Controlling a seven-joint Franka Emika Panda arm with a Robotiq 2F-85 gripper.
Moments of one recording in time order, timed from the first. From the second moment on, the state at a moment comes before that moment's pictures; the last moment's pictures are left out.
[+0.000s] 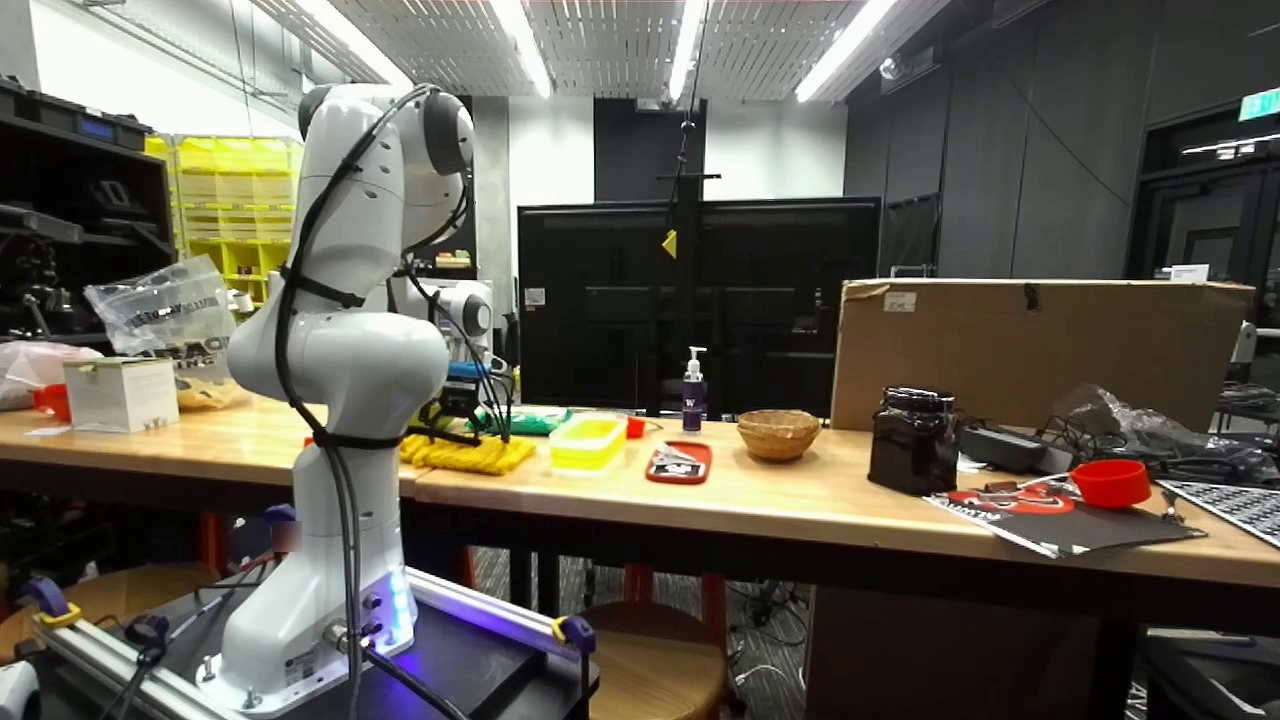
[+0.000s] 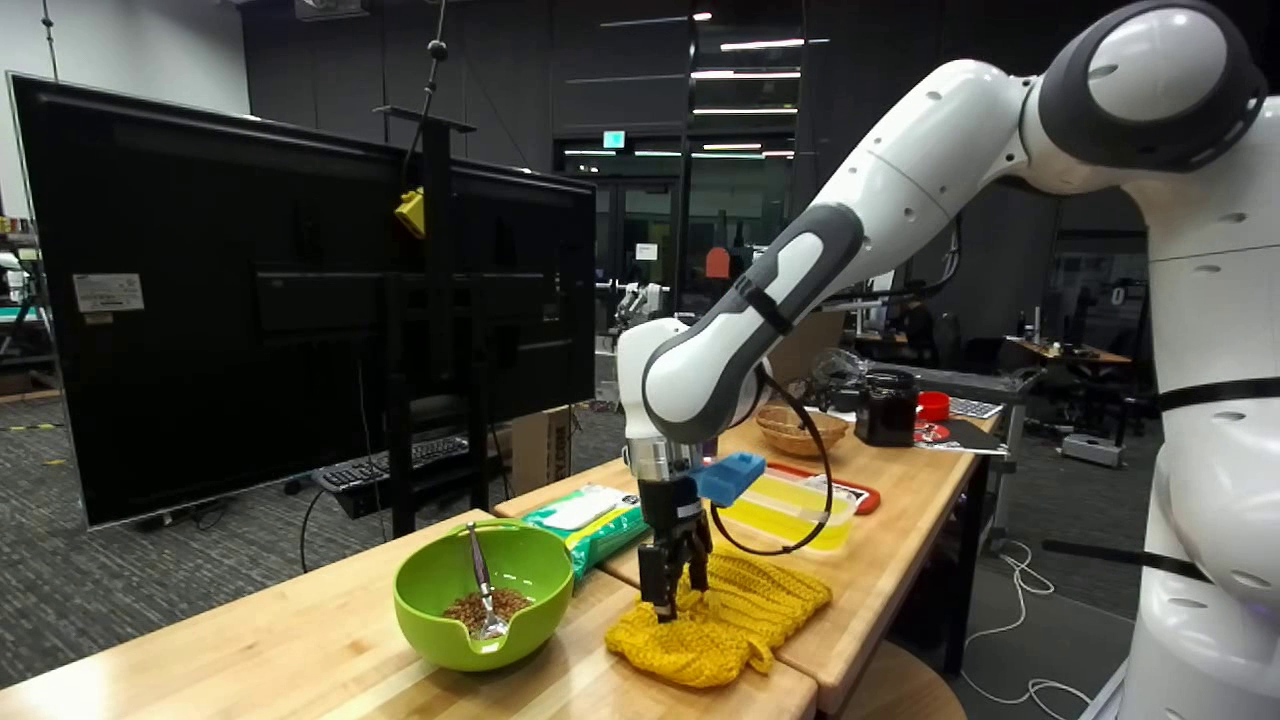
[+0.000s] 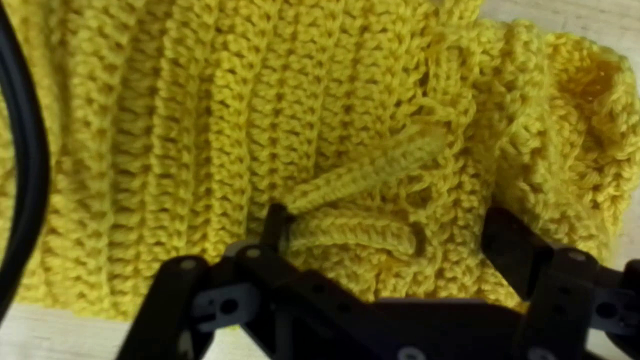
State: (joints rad) arm 0.26 0.18 0.23 -2.30 0.07 2.26 -0.05
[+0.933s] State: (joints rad) arm 0.30 0.15 0.27 -2.23 0.01 2.12 0.00
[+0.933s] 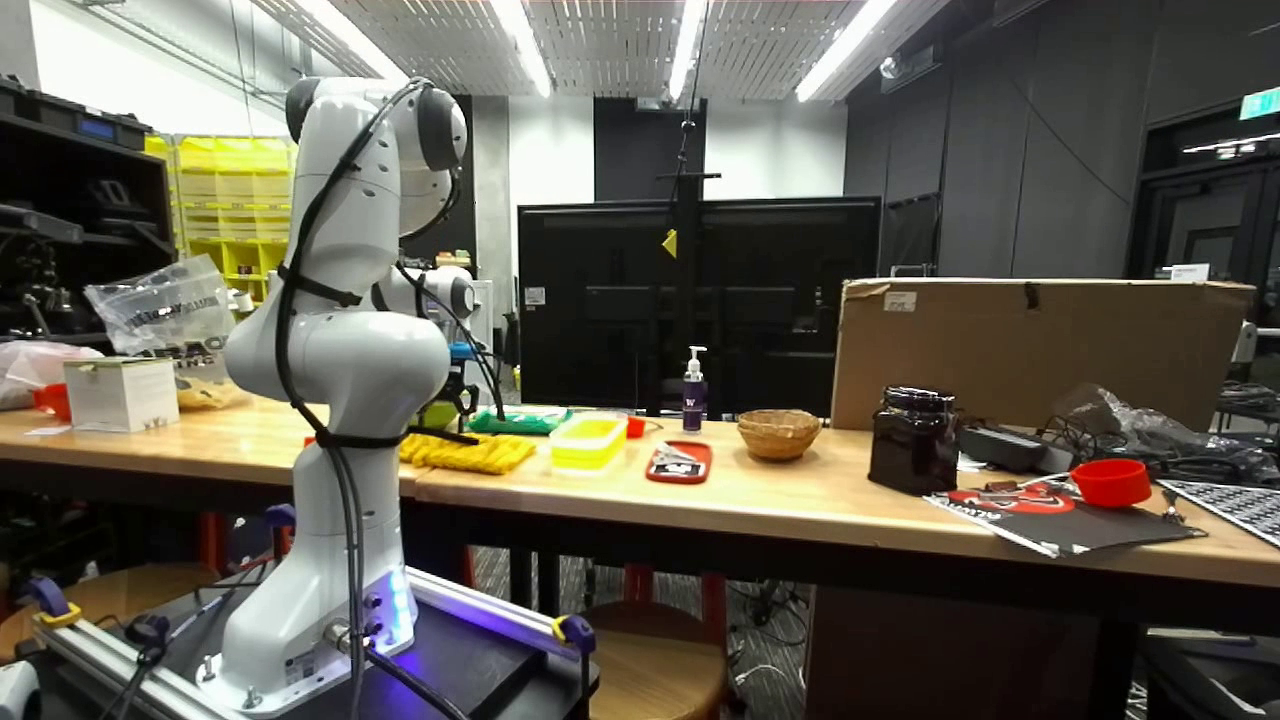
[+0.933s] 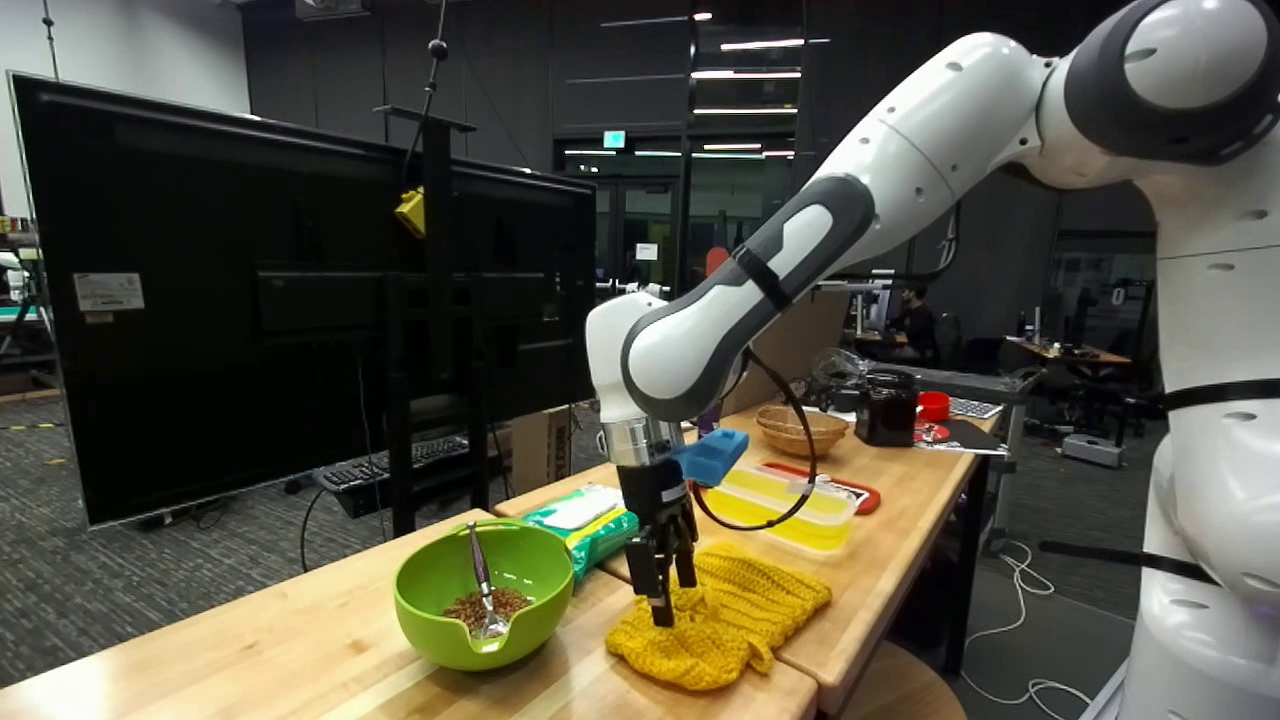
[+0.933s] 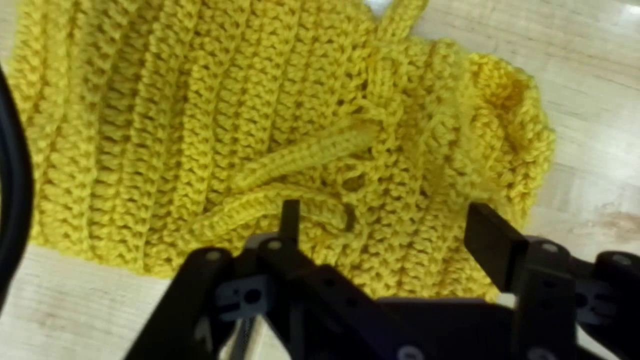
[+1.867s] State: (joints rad) arm 0.34 0.14 0.31 -2.20 0.01 2.03 0.06
